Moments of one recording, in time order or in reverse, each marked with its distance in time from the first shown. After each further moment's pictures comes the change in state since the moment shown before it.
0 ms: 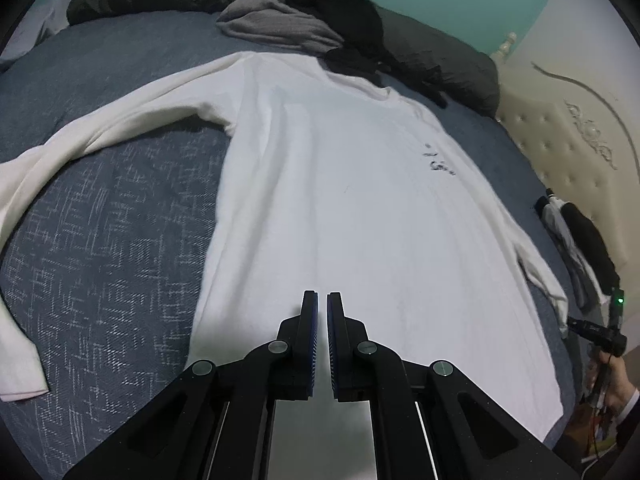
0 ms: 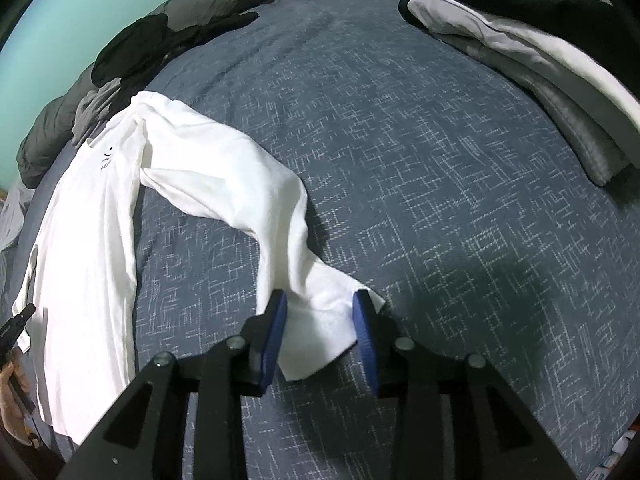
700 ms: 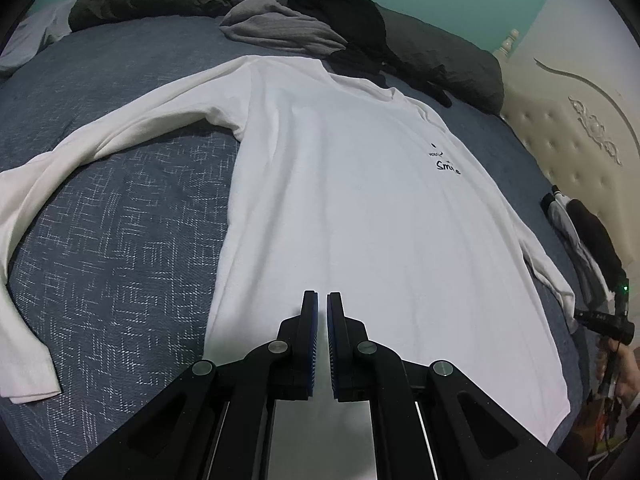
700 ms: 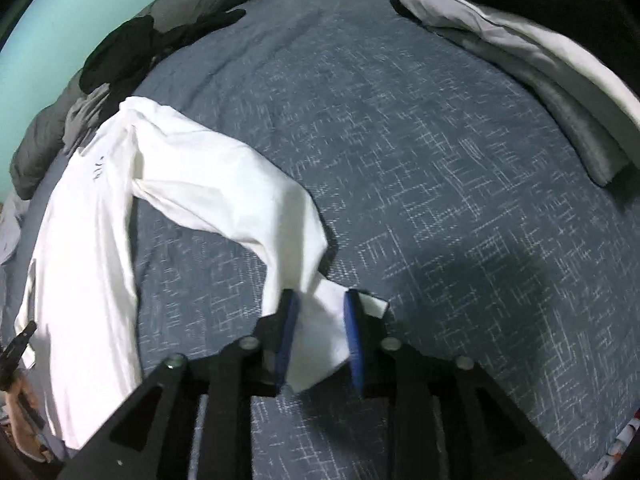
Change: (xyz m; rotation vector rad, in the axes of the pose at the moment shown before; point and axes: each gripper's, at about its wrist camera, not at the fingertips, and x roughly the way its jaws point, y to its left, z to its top) left arm -0.004 0.002 0.004 0.016 -0.007 0.012; right arm 0.005 -0.002 0.012 0.068 0.019 -0.025
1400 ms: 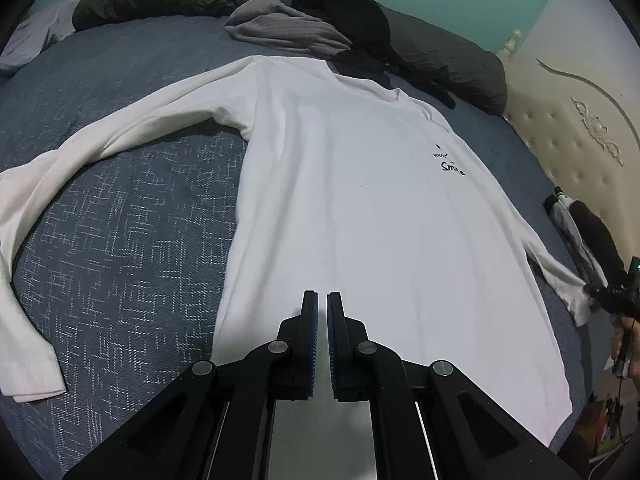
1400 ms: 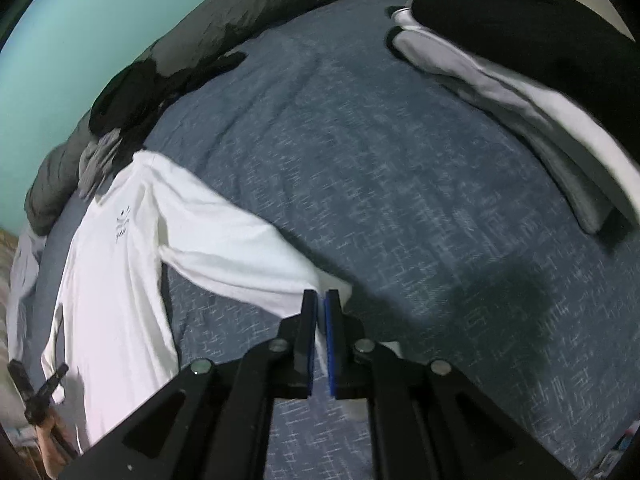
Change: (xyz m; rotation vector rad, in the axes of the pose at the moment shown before) left arm -0.003 0.006 -0.001 -0.010 -0.005 0.009; right arm -0.030 -0.015 0.037 0.086 -0.100 0.080
